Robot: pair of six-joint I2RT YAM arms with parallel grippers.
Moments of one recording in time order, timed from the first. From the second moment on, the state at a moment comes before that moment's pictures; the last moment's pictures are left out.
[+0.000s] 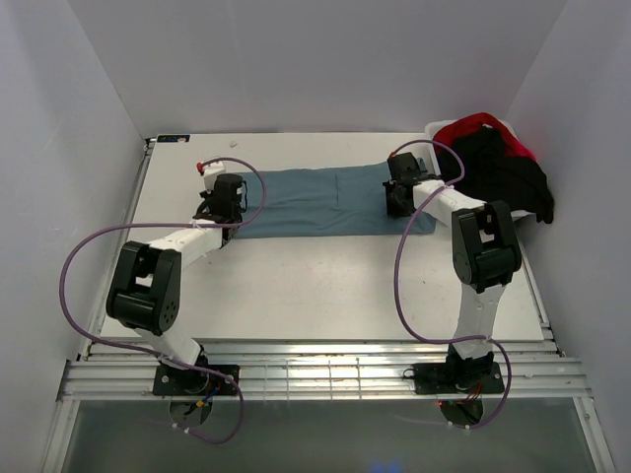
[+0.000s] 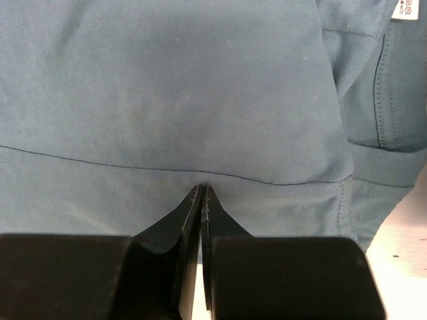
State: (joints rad) left arm -0.27 1.63 0.95 0.14 -0.57 -0.39; right arm 0.31 1.98 1.39 -0.42 0.13 0.16
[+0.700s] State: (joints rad) left arm -0.23 1.86 1.10 0.05 -0.53 -0.41; right arm 0.32 1.98 1.38 -0.42 0.13 0.18
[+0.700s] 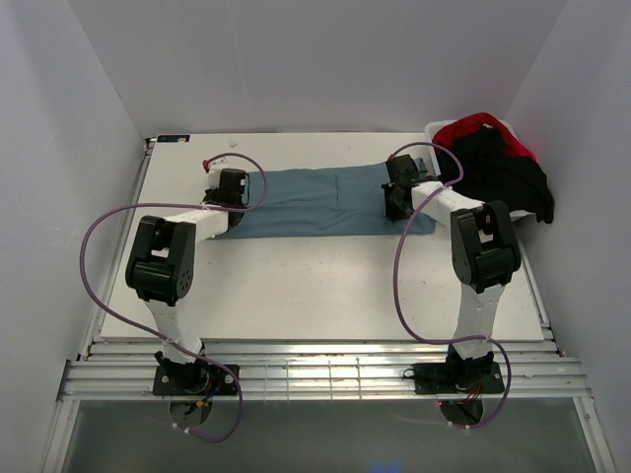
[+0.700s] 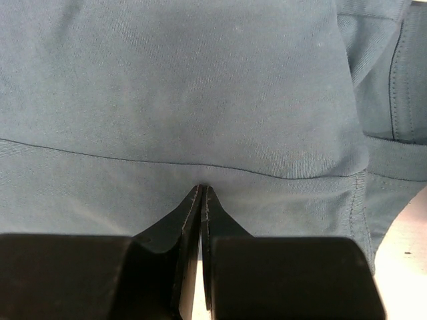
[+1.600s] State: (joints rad) left arm -0.16 2.02 1.22 0.04 -0.47 -0.40; right arm 0.32 2.02 1.41 -0.45 0.15 0.18
